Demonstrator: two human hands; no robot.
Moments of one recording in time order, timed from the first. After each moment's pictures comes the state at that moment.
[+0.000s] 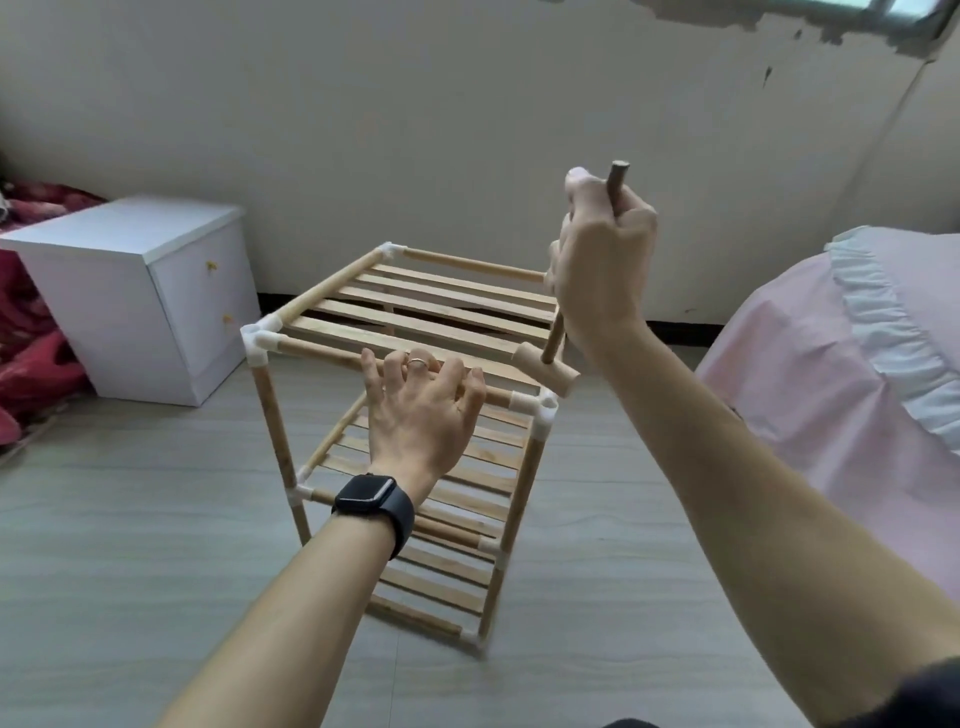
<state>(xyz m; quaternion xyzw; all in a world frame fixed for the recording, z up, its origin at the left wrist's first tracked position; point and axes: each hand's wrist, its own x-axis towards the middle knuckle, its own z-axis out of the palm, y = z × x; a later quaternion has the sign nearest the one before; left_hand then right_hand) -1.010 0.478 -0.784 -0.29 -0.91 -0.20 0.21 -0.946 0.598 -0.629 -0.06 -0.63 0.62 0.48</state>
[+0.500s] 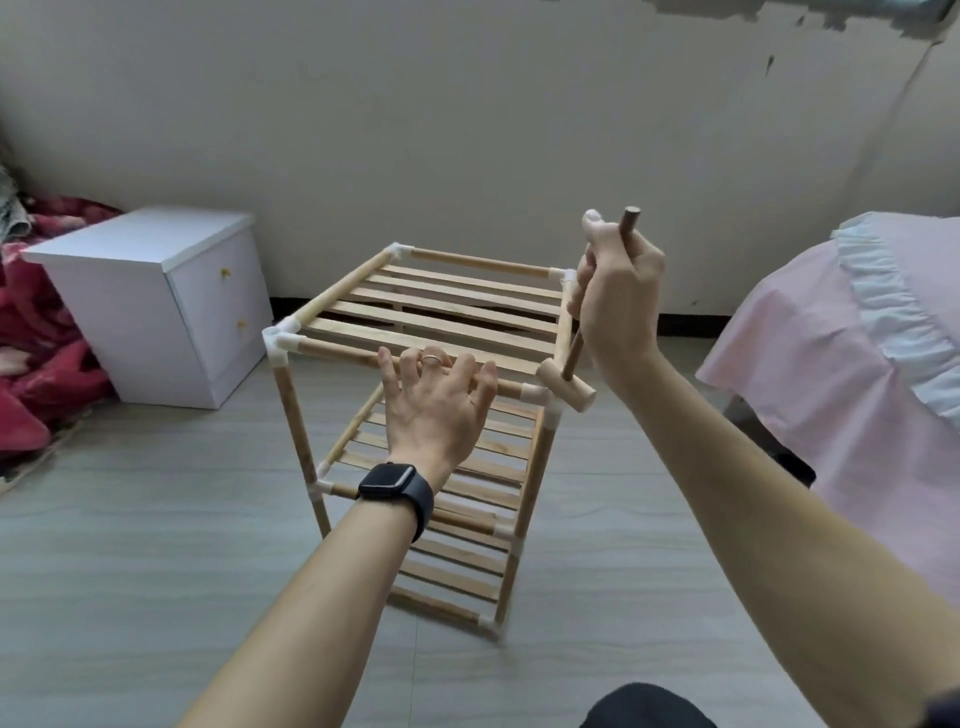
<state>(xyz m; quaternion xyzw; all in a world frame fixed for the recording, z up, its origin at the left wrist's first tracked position) -1.006 0.477 -0.779 -0.29 -0.92 -0.18 0.19 -0.923 0.603 -0.652 -0.06 -0.65 0.62 0.44</state>
